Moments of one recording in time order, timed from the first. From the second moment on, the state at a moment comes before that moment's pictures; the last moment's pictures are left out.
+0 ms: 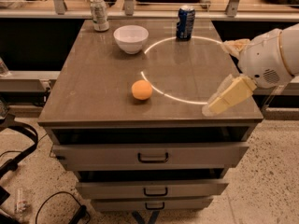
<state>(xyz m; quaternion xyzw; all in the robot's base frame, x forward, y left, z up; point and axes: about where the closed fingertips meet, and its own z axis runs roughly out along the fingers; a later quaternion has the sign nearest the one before) 0.493 -0.150 0.942 -0.54 0.73 0.12 0.39</state>
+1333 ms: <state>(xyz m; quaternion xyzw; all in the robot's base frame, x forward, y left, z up) 0.526 -0.022 0.926 -0.58 0.64 0.21 0.46</state>
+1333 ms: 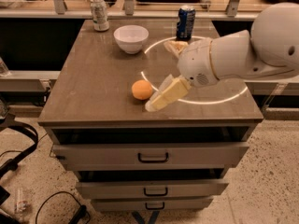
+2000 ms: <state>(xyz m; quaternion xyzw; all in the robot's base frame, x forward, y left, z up) 0.546 0.021 0.903 -0.60 0.62 0.21 0.46</state>
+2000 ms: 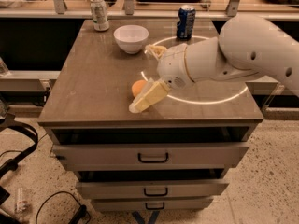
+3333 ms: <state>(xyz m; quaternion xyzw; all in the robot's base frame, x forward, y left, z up) 0.565 0.011 0.847 -0.57 0.63 0.25 0.46</state>
